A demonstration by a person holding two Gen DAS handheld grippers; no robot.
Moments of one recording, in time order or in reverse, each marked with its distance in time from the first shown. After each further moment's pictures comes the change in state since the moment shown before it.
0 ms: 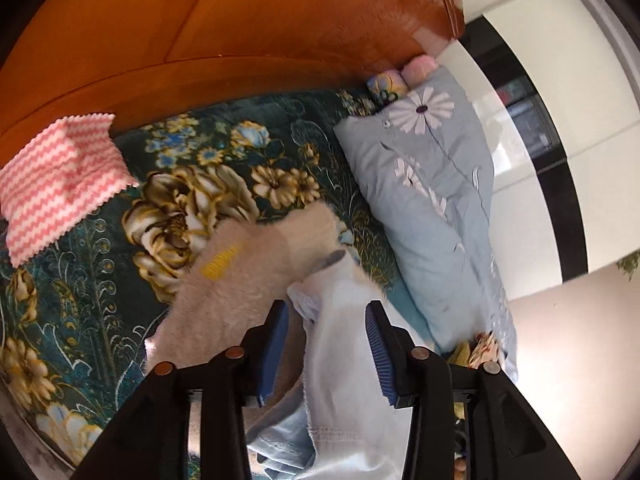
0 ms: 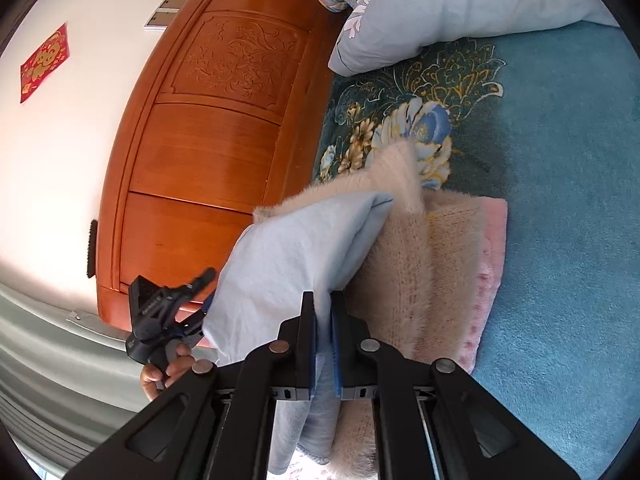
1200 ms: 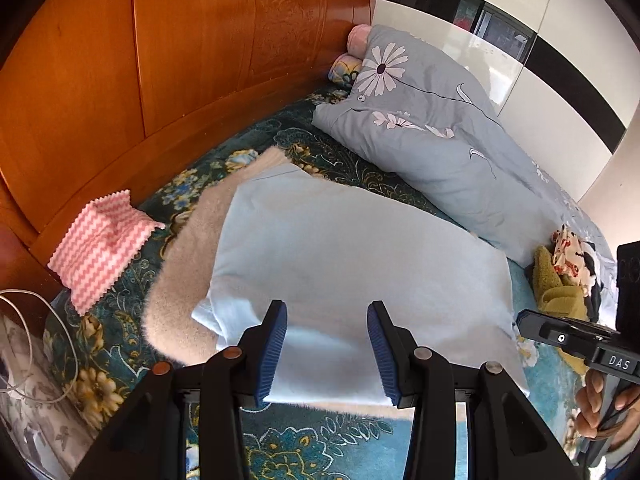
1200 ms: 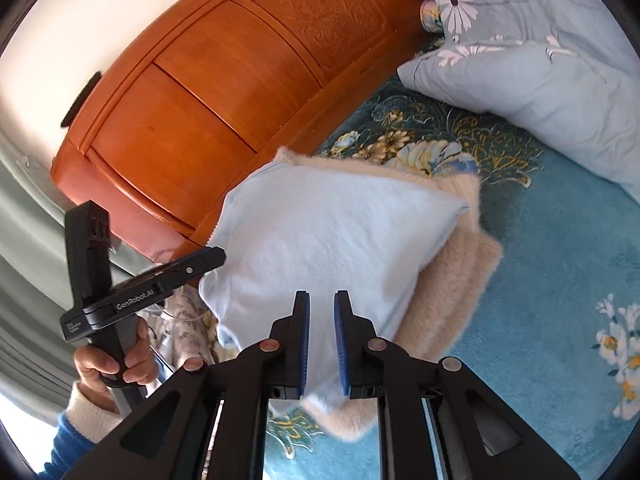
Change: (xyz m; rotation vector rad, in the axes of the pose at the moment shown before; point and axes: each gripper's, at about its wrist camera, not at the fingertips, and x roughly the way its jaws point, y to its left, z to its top) left arm 0.000 -0.074 -0.142 0.528 -0.097 0.309; right arm -0.008 0.084 -0.053 -0.535 0.080 -0.294
